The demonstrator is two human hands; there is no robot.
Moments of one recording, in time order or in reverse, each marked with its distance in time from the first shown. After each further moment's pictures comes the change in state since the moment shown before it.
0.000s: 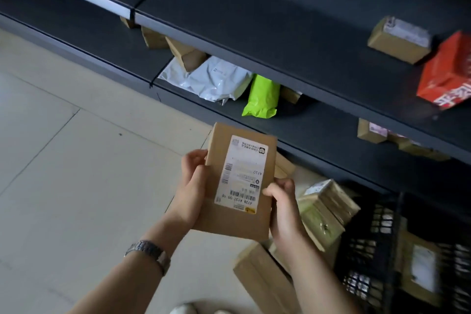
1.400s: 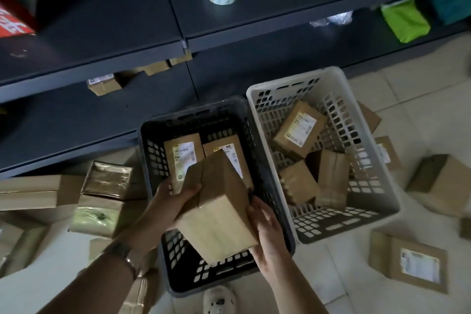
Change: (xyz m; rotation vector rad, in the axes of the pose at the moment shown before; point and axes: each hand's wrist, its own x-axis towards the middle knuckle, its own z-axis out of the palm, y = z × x) left_hand -0.167 -0.138 0.600 0.615 -0.514 -0.354; right_hand -0.075 0.107 -0.633 0.813 0.504 0.205
